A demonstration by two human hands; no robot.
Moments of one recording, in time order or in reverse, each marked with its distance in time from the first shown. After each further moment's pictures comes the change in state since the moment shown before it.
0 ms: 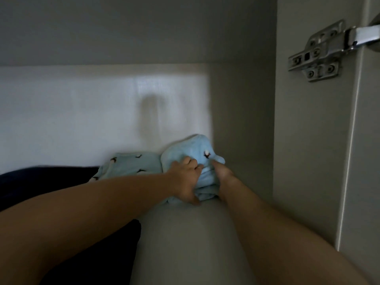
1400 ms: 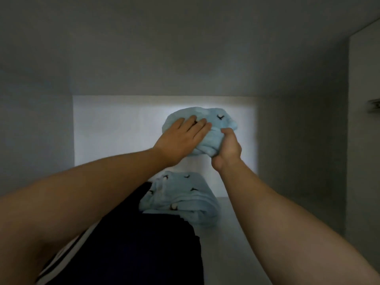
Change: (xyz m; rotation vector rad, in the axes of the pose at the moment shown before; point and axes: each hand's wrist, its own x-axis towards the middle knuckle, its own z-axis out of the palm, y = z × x) left_hand -0.103 -0.172 -0.103 0.479 0.548 -0.113; right_hand -0.095 -0.105 0.158 0.659 -0.175 -0.365
